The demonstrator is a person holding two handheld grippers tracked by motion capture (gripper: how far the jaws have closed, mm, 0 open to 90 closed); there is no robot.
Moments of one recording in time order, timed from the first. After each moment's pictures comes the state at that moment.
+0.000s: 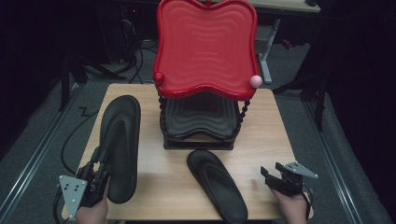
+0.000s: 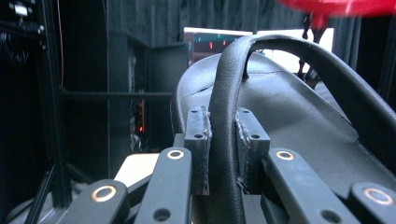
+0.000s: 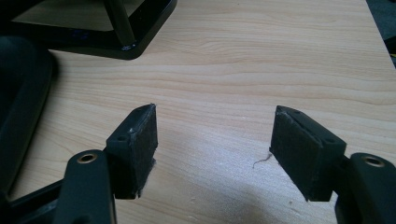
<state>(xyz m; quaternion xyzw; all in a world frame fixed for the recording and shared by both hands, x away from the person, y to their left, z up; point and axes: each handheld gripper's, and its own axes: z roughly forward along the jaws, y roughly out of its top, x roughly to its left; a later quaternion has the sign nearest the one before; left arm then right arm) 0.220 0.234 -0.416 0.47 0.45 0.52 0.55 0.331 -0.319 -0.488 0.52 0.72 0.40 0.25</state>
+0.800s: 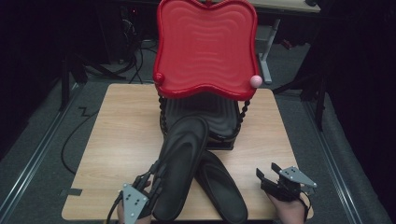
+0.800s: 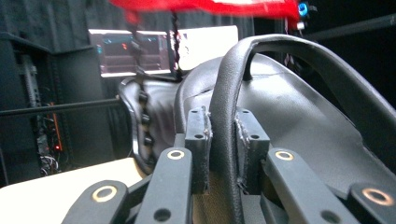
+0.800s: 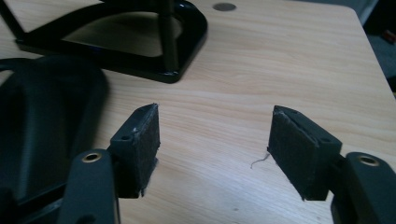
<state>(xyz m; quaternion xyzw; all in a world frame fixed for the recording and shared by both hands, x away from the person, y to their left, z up) 0.218 0.117 -0.428 0.57 0.35 0.45 0.60 0.304 -0.293 -0.468 0.47 0.72 0.43 0.28</state>
